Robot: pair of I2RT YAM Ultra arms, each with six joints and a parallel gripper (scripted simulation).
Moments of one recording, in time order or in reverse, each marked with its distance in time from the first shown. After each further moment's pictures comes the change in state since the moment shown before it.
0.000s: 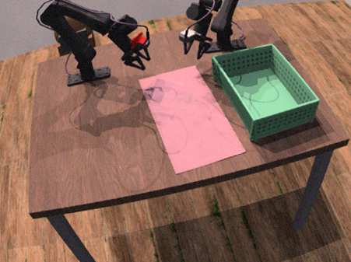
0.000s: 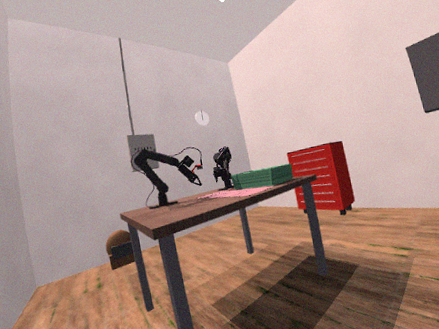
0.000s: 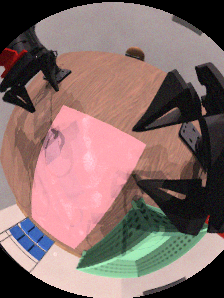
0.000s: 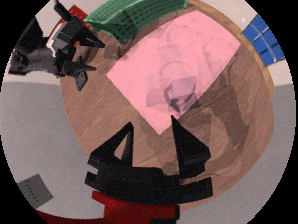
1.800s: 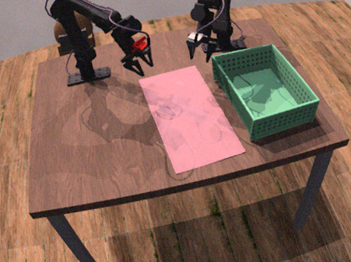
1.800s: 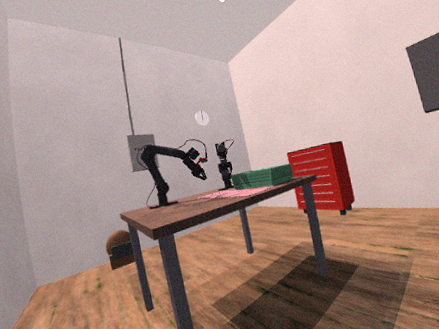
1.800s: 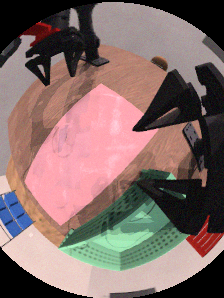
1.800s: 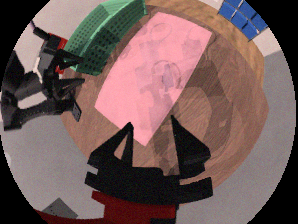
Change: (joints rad) left arm 0.255 0.305 0.302 -0.030 -0.002 0.000; right arm -0.242 0.221 0.309 -0.141 0.004 0.000
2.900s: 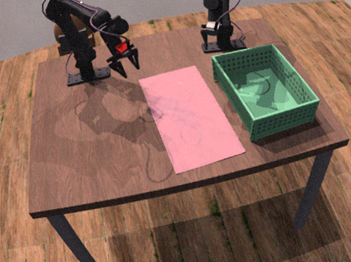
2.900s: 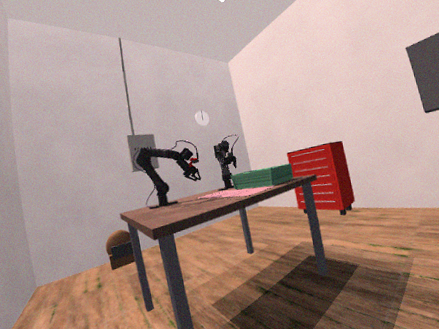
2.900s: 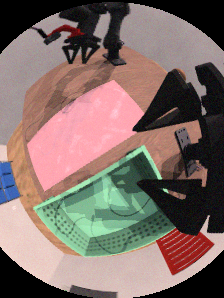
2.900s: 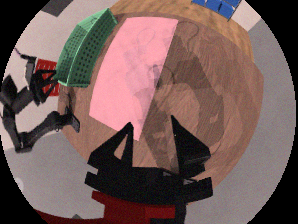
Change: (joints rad) left arm 0.166 -0.122 0.102 -0.210 -0.051 -0.073; right arm -0.081 -0.178 -0.096 -0.074 0.079 0.126
